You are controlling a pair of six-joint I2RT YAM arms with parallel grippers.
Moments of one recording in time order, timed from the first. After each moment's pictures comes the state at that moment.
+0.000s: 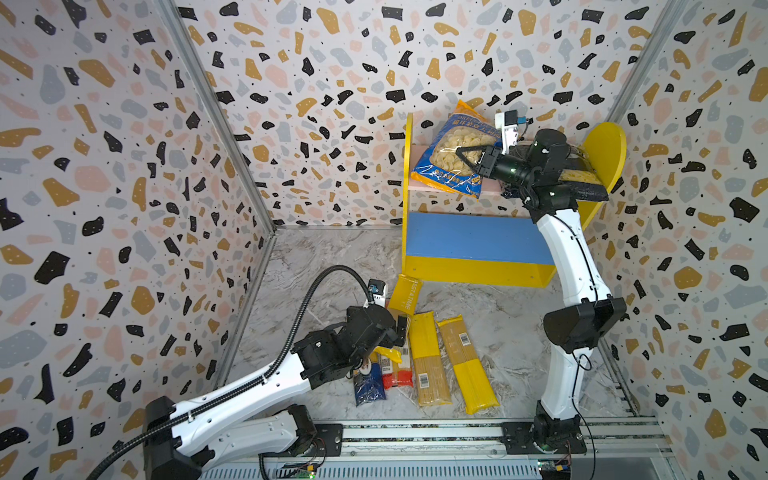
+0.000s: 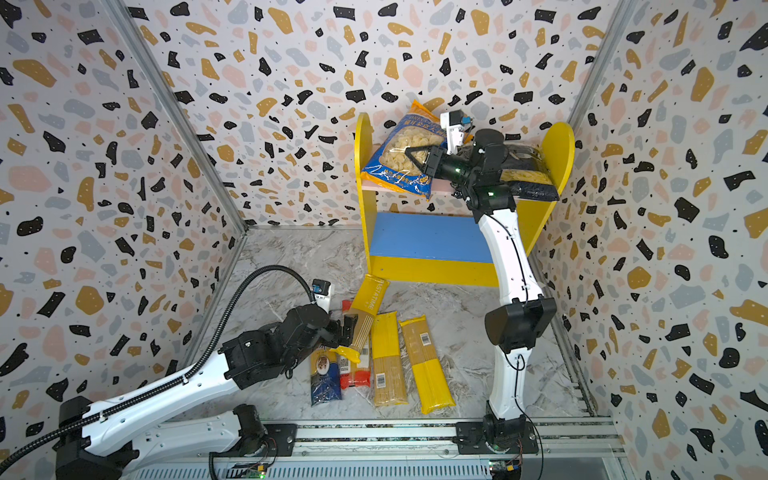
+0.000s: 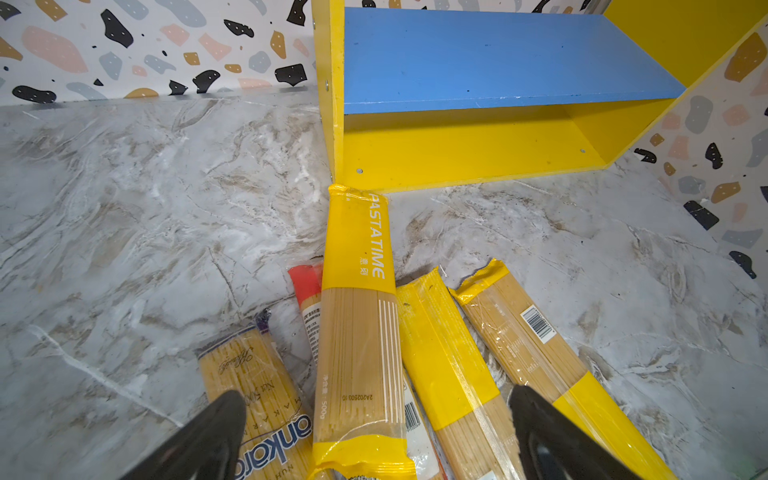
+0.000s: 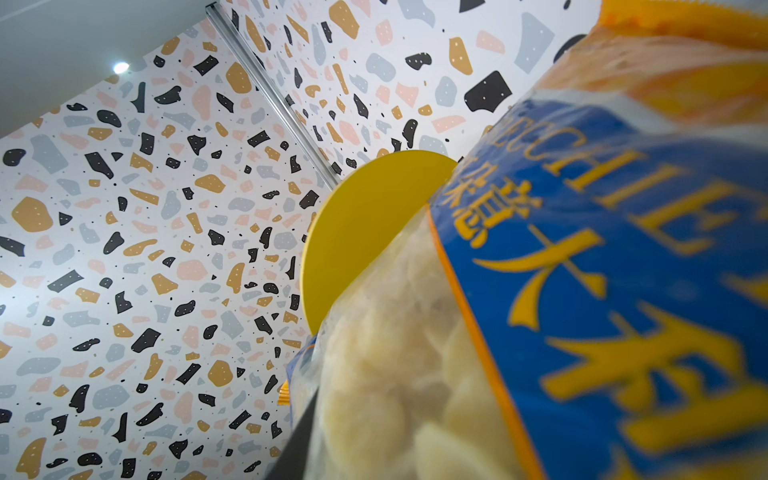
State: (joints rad) left arm -0.98 1.01 0.90 -0.55 -0.47 -0.51; right arm 0.20 2.04 2.43 -0.31 -0.82 0.61
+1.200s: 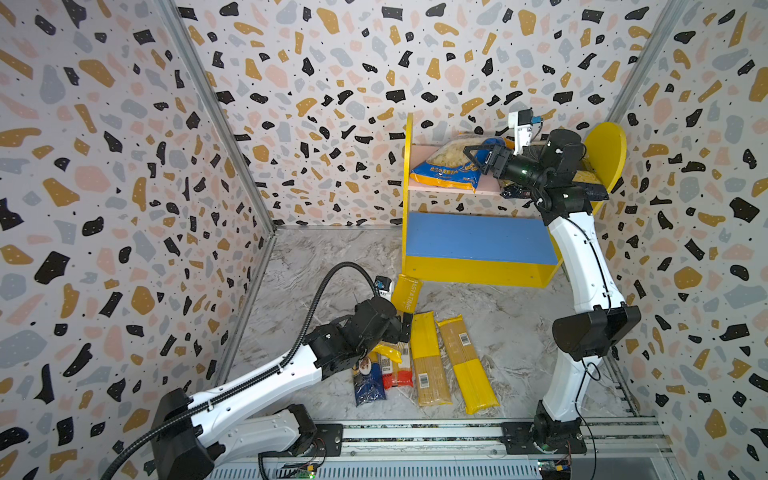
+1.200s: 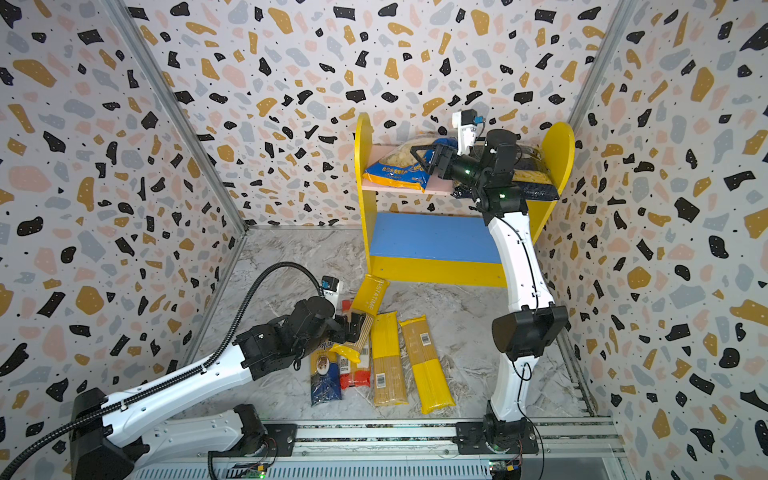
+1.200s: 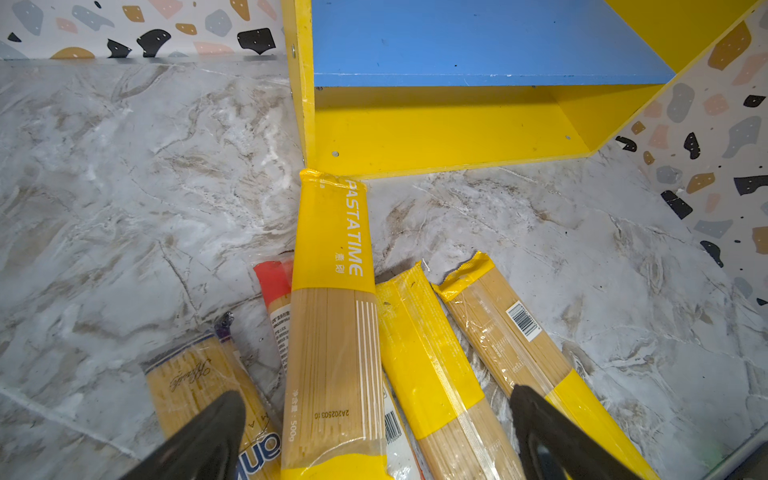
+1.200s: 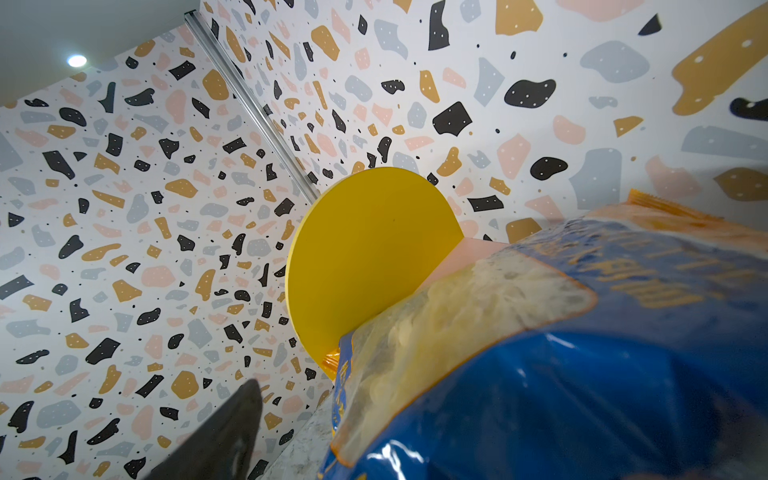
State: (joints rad) left arm -0.92 1.08 0.88 -0.45 -0.33 -0.50; right arm 0.17 1.92 2.32 -0.36 -0.77 0.52
